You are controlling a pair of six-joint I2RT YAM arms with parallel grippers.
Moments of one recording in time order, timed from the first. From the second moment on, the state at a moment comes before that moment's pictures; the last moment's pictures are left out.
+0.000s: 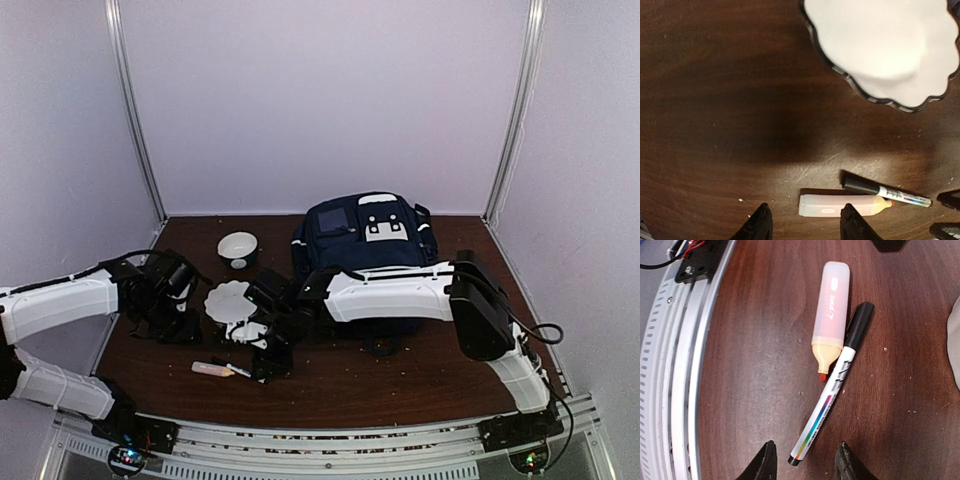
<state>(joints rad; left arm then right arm) -0.57 1.20 0.76 -0.83 -0.11 -0.57 1.16 2.32 1.91 -0.63 -0.39 -0.36</state>
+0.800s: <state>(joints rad) -0.55 1.18 0.56 -0.68 0.06 -0.75 1.18 2.39 1.96 -0.63 -0.25 -0.34</state>
